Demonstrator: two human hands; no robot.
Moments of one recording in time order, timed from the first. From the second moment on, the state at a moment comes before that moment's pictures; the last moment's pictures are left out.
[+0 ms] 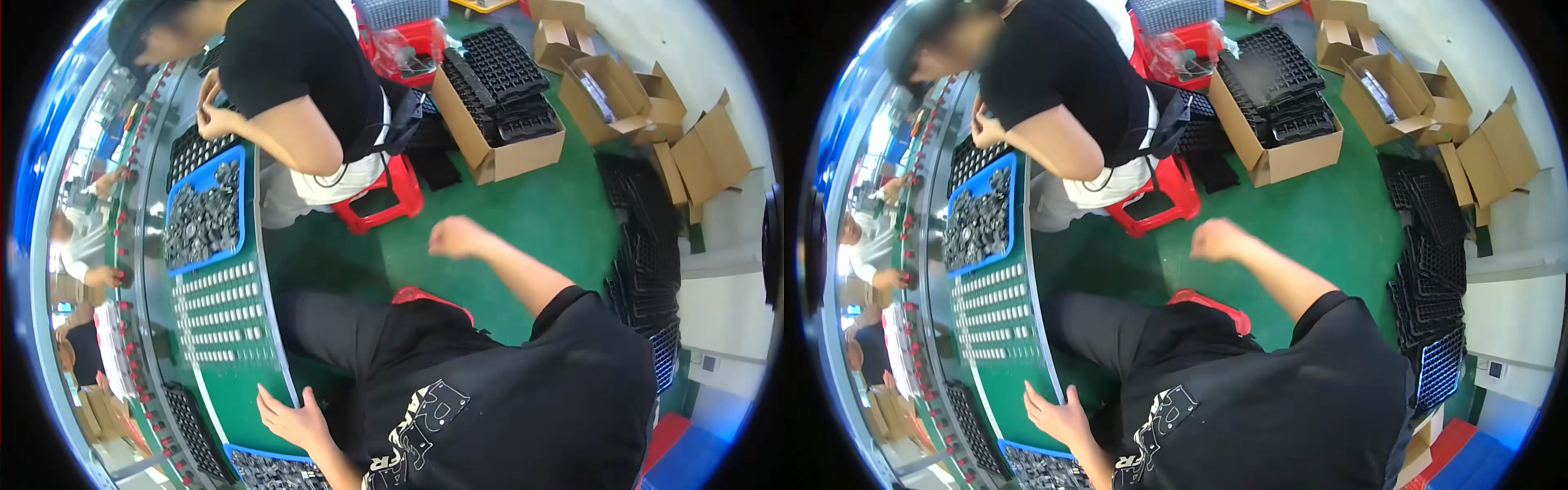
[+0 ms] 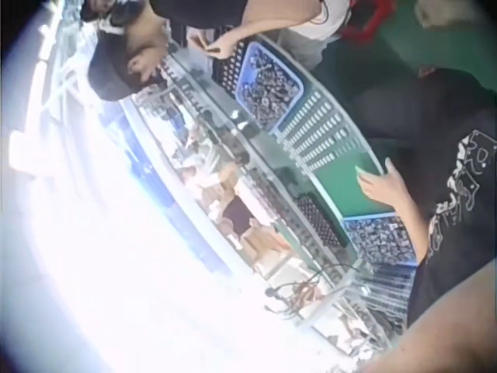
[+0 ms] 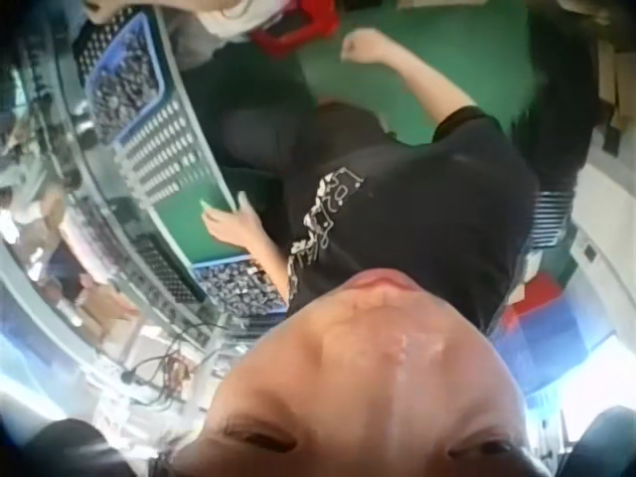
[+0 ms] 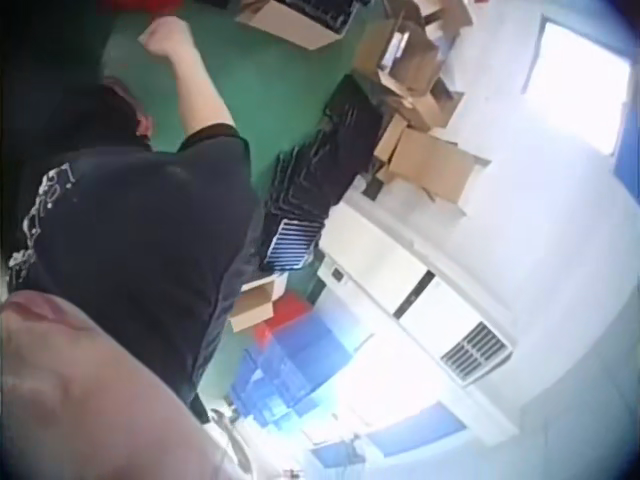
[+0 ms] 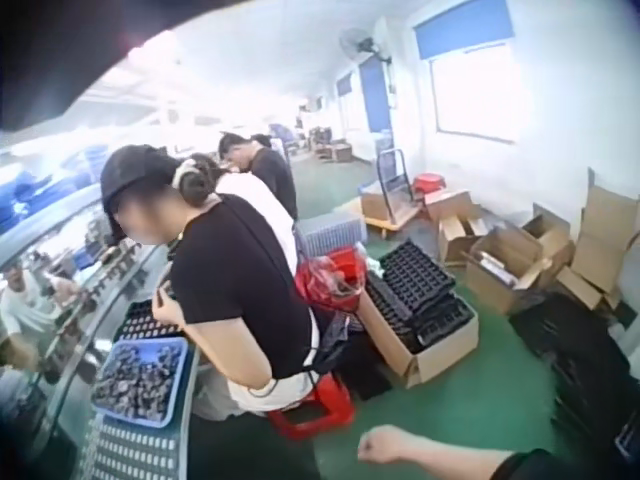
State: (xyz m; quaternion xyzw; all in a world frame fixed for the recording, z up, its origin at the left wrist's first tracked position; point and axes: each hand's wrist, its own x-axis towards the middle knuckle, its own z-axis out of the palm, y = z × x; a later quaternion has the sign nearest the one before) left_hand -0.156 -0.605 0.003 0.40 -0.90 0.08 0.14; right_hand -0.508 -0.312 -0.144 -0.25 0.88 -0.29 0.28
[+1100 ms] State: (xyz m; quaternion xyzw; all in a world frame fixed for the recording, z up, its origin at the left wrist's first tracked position) left_hand -0.153 -0.589 0.004 0.44 -0.85 0.28 0.02; right_hand -0.930 -0.157 -0.164 0.39 0.35 -0.82 -0.25
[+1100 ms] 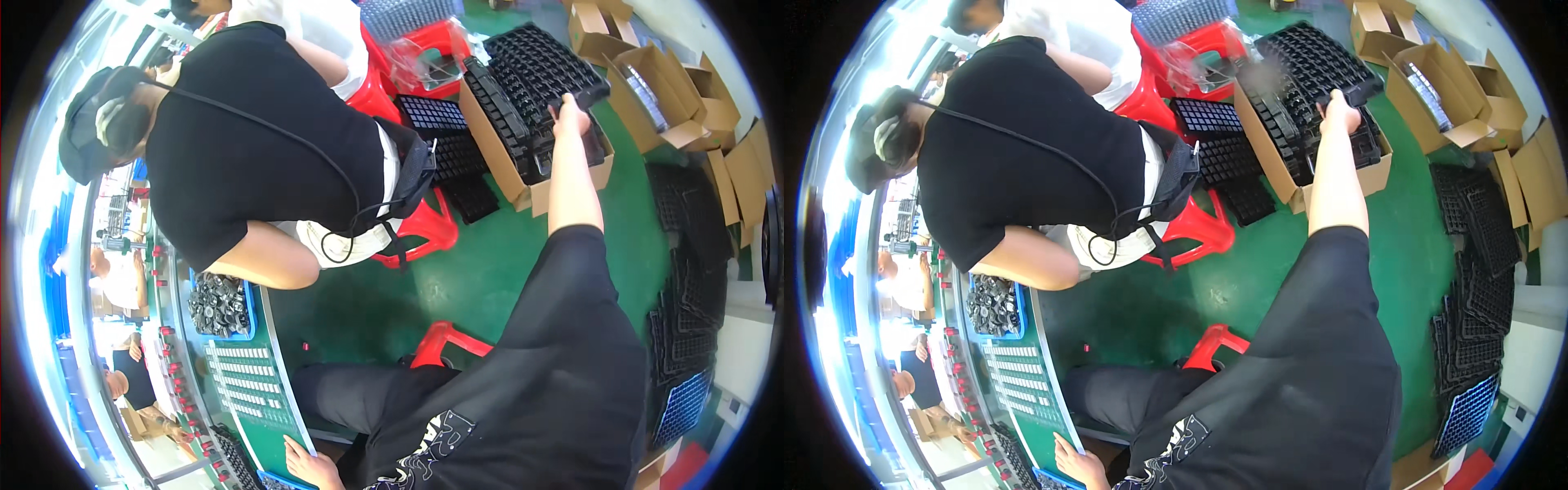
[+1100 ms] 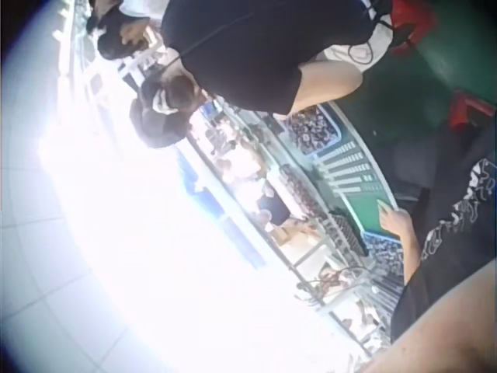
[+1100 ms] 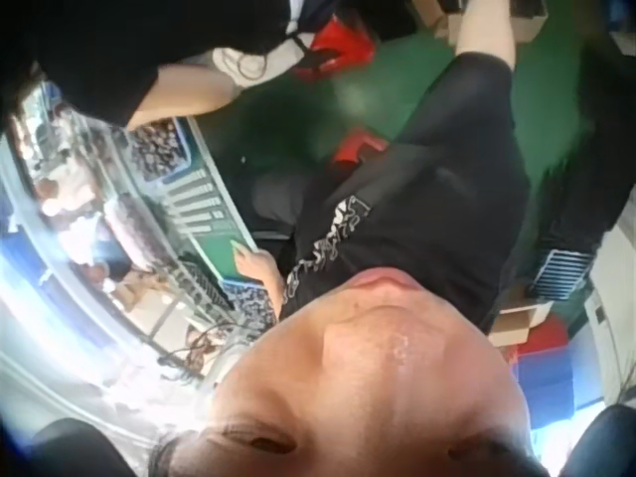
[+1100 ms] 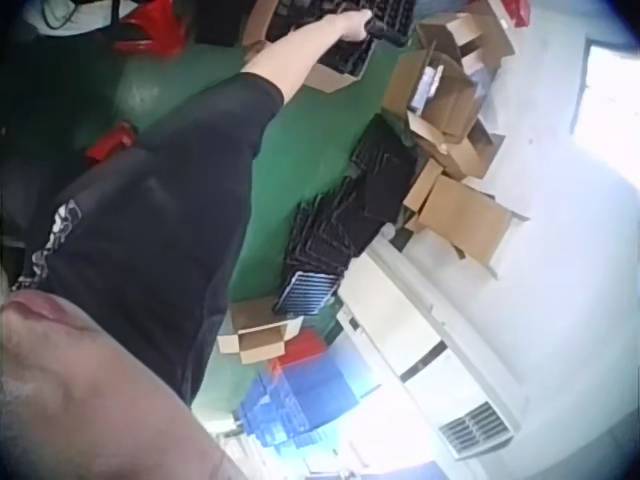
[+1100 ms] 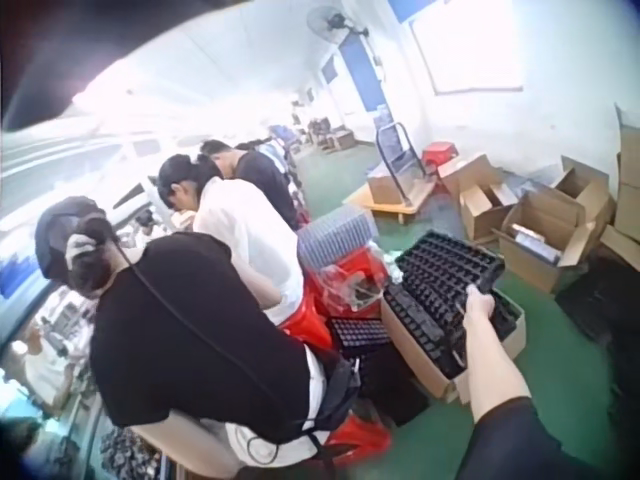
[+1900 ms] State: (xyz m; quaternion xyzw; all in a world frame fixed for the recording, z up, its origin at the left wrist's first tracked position) left_hand -0.133 -0.622 -0.024 0.45 -0.86 0.16 0.18; right_hand -0.473 -0.427 0.064 -0.33 0.40 -0.84 -0.15
